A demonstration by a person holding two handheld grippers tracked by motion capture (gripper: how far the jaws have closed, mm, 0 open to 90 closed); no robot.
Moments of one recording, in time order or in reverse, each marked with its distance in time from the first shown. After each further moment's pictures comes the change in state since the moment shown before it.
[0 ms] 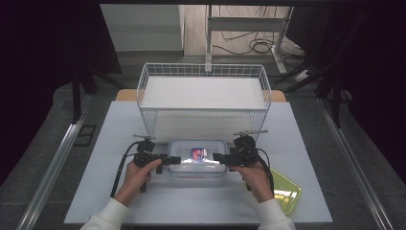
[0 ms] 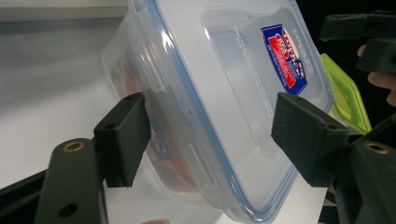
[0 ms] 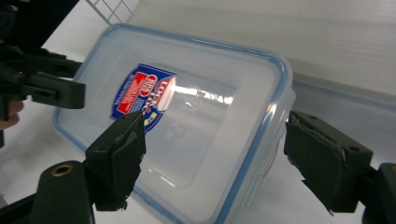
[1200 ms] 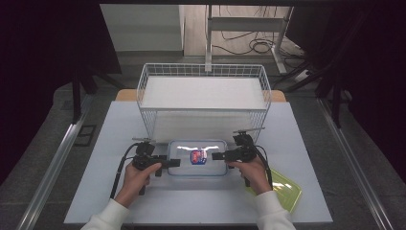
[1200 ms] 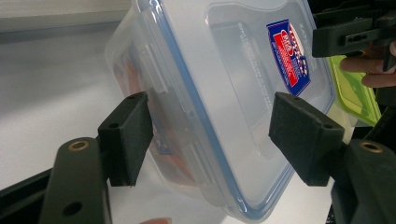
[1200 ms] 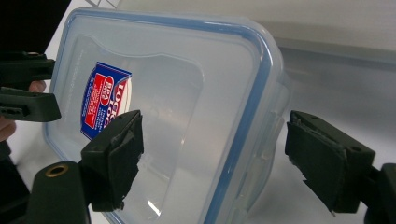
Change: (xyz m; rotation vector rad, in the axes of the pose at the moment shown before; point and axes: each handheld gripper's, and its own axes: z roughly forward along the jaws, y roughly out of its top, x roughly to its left) left arm -0.009 -0.006 -0.004 -0.017 0.032 0.060; right arm -0.027 0.003 0.028 0.118 0.107 0.131
